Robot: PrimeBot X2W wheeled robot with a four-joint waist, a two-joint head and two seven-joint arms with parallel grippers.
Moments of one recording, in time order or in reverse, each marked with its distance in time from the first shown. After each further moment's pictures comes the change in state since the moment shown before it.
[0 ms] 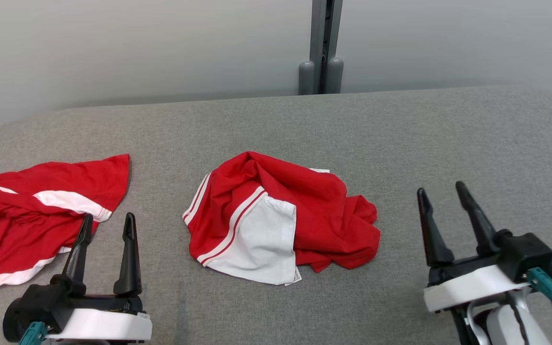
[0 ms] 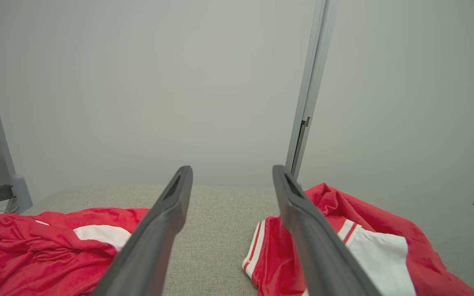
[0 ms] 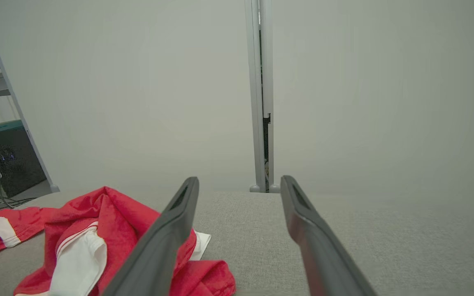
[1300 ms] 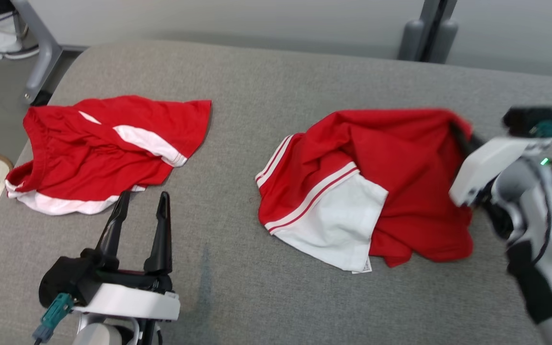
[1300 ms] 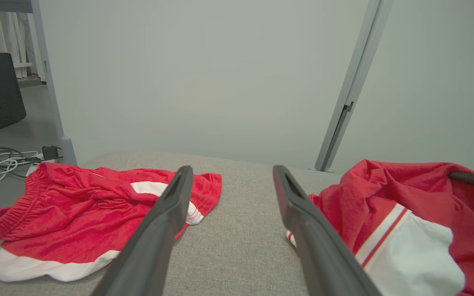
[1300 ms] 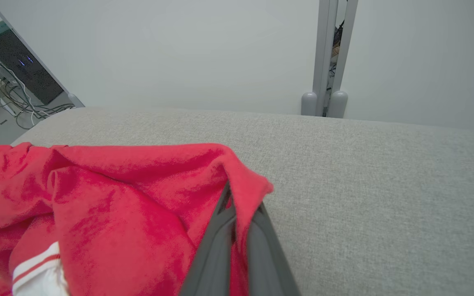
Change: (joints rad) left arm -0.091 -0.001 -0.110 0.048 -0.070 -0.006 0.000; right arm -0.513 -0.125 0.062 0.511 0.219 0.000 0.394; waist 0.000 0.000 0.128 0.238
